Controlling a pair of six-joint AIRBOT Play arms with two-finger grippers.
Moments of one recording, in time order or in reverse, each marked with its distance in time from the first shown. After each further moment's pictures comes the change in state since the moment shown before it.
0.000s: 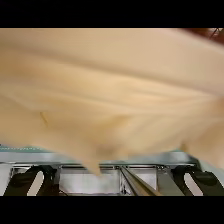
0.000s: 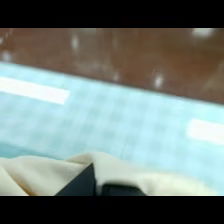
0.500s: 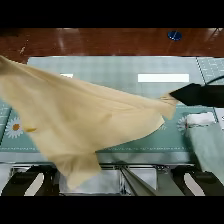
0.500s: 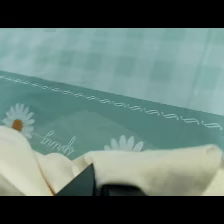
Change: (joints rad) left arm -0.106 -0.184 -0.632 0.180 0.196 -0.100; right arm 0.000 -0.163 -0.831 0.288 -0.425 -0.128
